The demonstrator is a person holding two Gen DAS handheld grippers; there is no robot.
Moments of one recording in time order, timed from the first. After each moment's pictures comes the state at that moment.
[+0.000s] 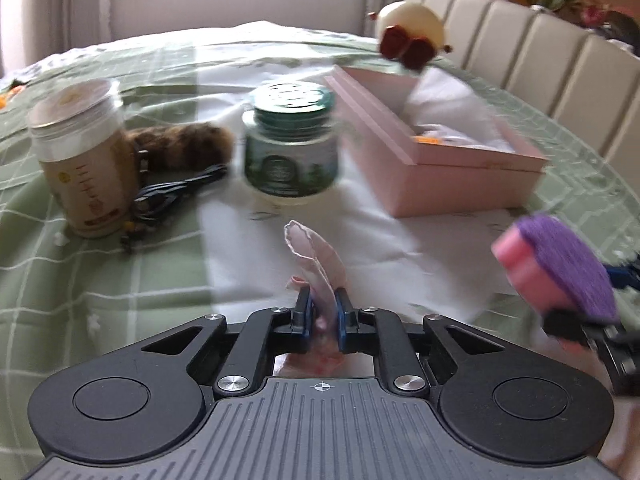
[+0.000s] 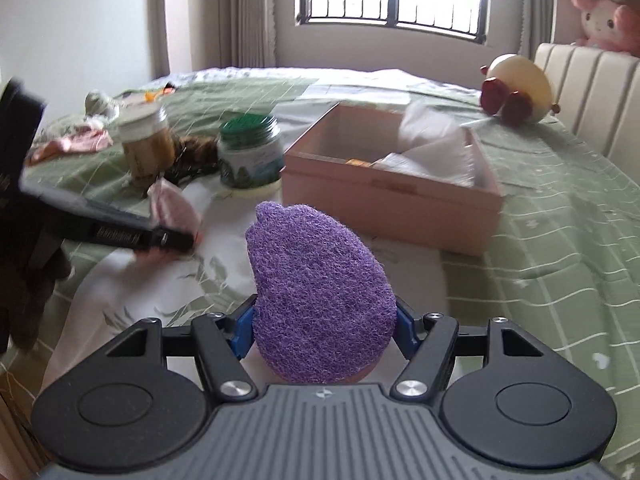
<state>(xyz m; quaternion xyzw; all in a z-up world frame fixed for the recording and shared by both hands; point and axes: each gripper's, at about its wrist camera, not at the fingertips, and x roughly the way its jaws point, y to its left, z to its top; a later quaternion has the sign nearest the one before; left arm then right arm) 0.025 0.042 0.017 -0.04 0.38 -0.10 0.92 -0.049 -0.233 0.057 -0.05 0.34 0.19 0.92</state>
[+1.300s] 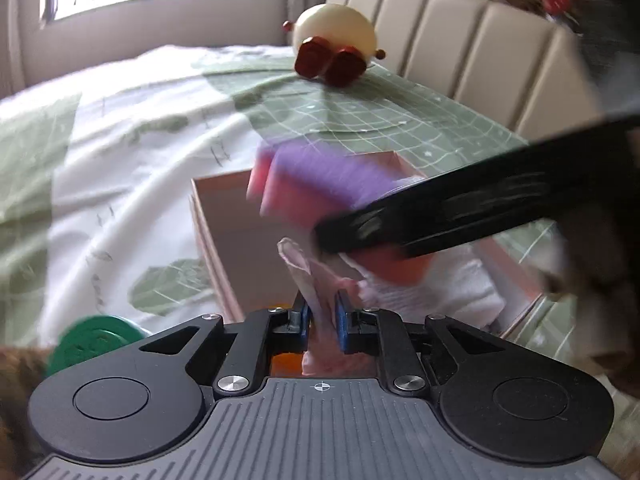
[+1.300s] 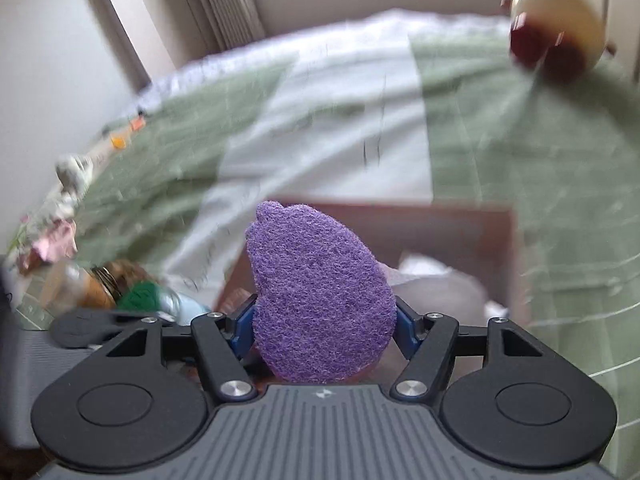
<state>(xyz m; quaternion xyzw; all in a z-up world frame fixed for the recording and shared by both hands) 0.193 -0.043 0.052 0.02 0.37 -0.19 0.91 0.231 -0.230 0.072 0.05 0.47 0.22 0.85</state>
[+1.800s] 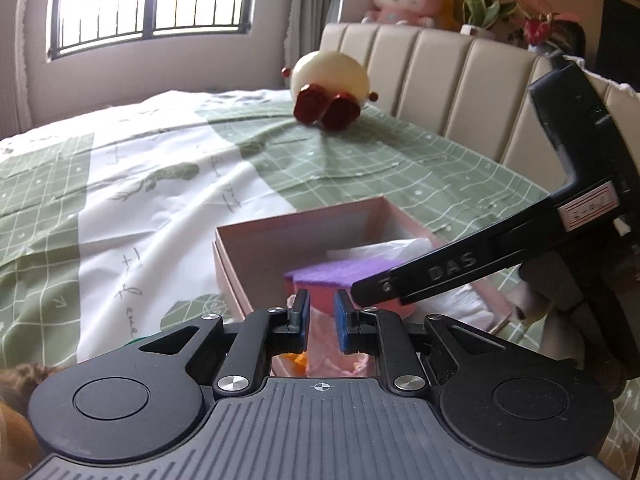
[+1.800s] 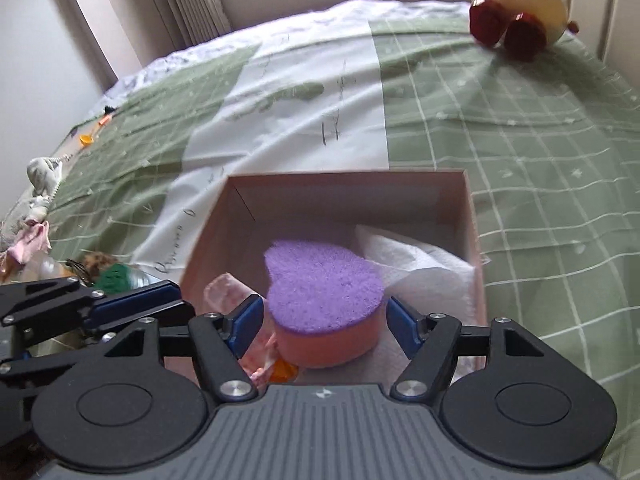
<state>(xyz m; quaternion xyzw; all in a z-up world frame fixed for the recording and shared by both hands) 0.167 -0.029 0.088 0.01 0.31 -0.19 0.93 0.203 -0.252 0.085 0.05 0.47 0.18 0.86</state>
